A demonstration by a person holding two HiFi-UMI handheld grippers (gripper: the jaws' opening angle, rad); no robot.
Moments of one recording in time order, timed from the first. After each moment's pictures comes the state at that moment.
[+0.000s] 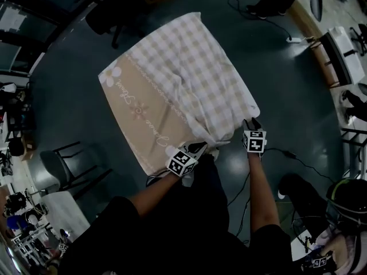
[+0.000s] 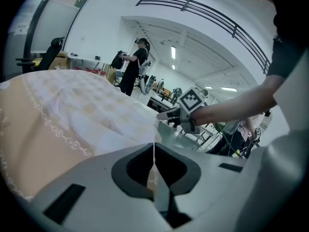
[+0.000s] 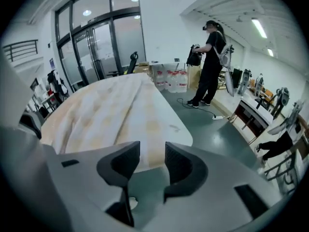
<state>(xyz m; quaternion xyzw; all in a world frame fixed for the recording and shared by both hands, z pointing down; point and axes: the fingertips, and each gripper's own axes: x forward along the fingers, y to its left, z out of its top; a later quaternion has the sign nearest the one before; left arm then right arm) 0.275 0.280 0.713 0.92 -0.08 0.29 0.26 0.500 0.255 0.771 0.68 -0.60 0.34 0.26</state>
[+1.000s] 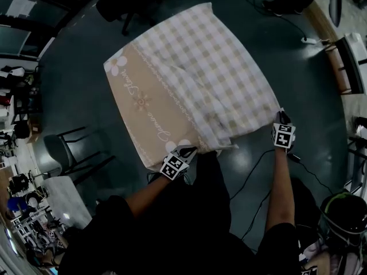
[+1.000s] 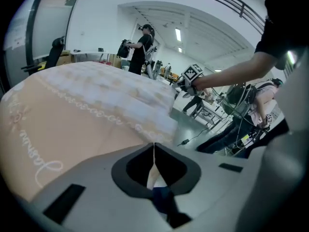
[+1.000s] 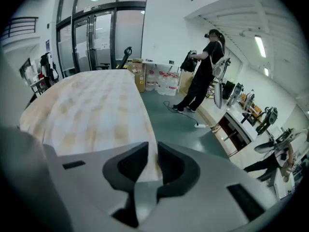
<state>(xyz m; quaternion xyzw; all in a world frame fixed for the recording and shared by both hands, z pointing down) 0.186 0.286 0.787 0.89 -0.10 0.38 0.23 0.619 0.244 0.777 0.71 -0.55 0.28 0.33</state>
